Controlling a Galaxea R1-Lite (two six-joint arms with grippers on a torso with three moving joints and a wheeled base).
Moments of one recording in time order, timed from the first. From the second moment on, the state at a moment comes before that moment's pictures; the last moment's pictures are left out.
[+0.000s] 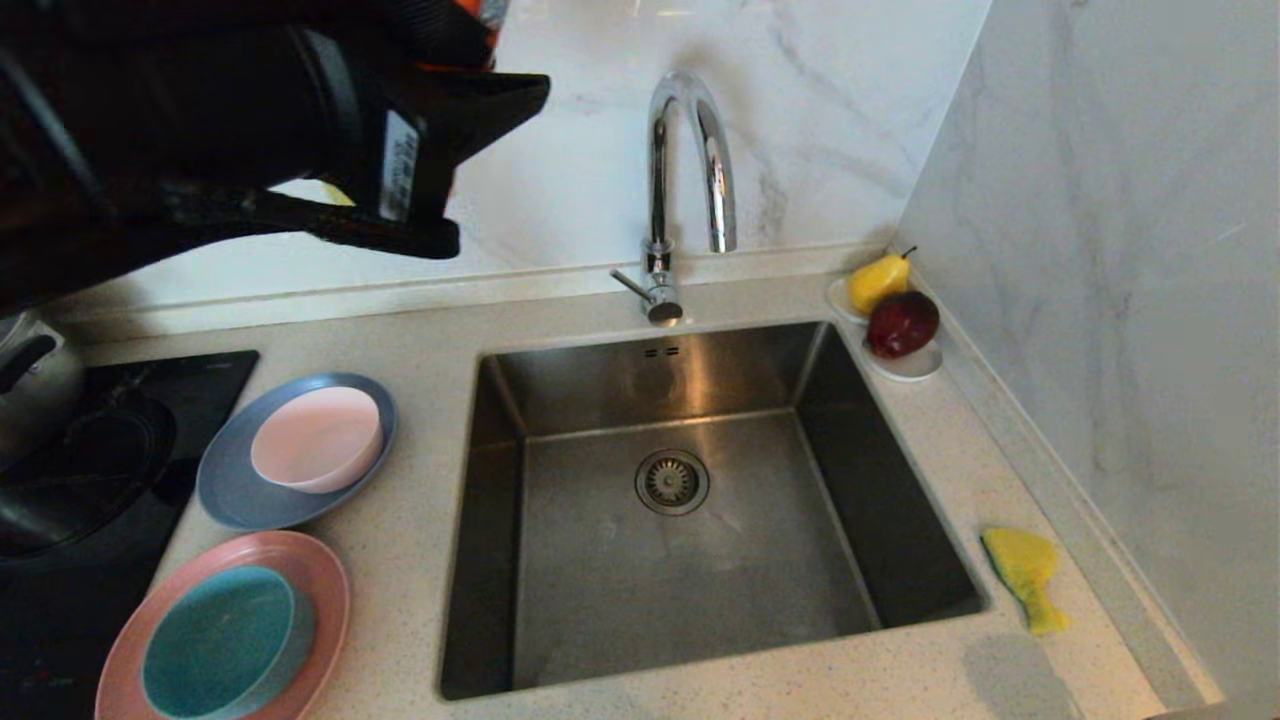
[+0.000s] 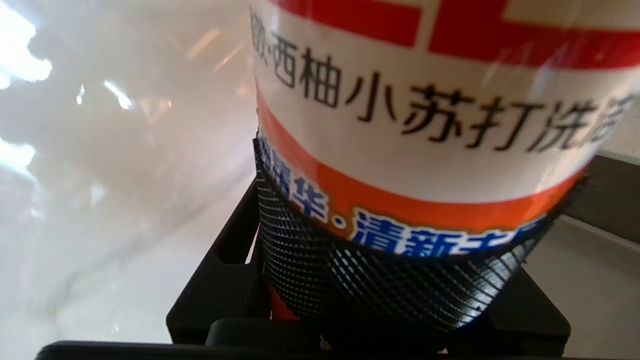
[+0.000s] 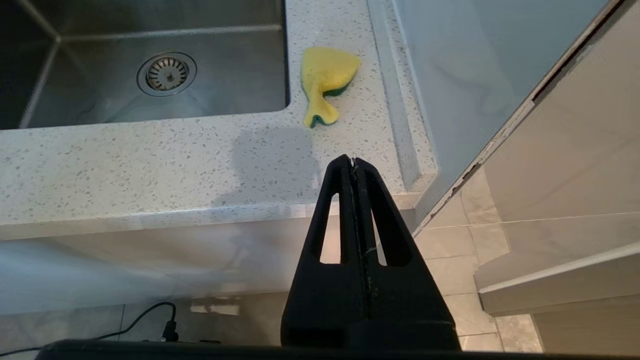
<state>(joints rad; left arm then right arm) -0.85 1.39 -1.30 -0.32 0.33 0.78 0.00 0.00 -0.04 0.09 -0.01 0.03</state>
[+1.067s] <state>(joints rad) -1.11 1.90 -1.77 -0.33 0.49 0.95 0.00 0.00 -0.04 0.09 -0.01 0.03</state>
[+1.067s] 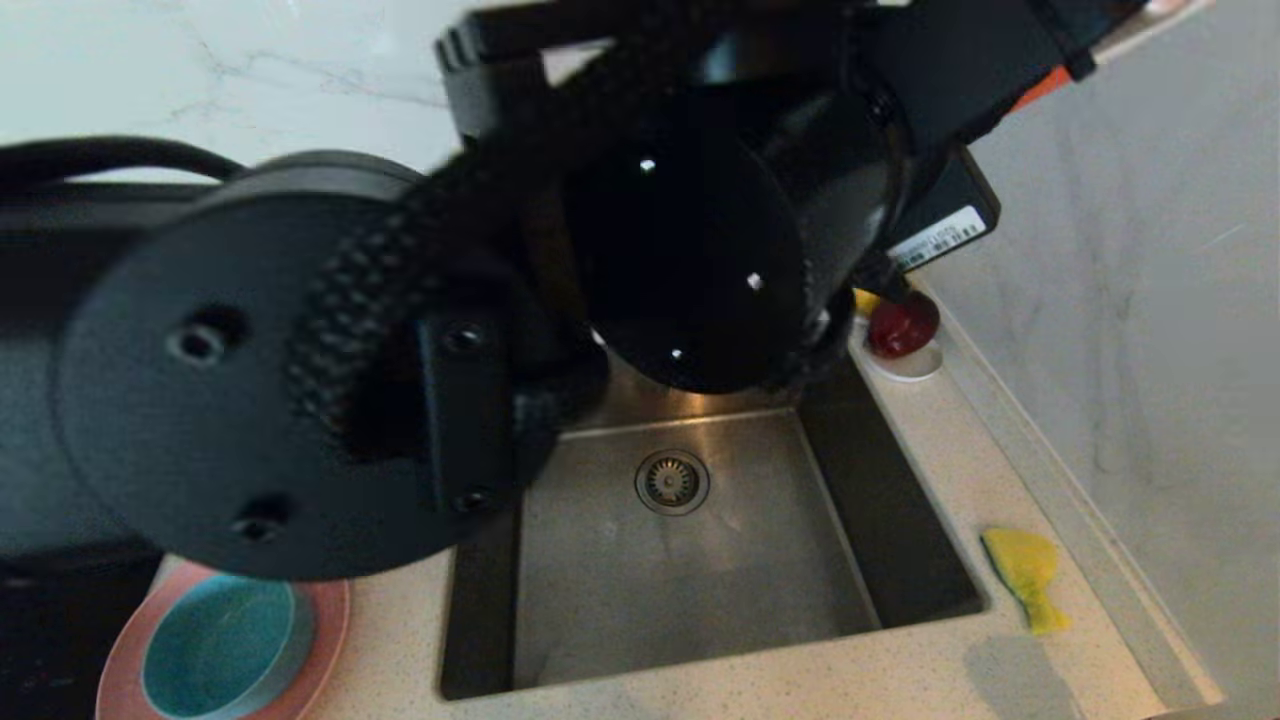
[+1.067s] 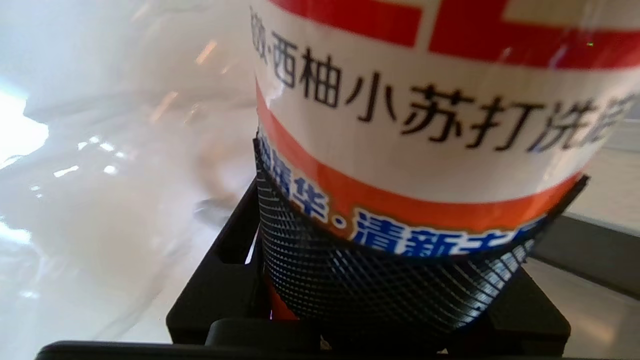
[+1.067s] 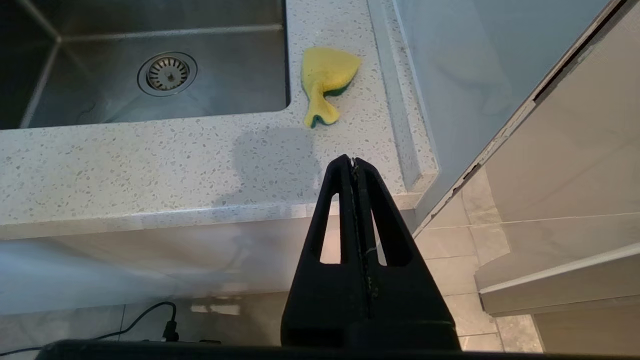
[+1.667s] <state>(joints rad) -1.16 2.05 -1.75 -0.37 0.56 0.95 0.00 0.00 -0.04 0.09 -0.01 0.03</state>
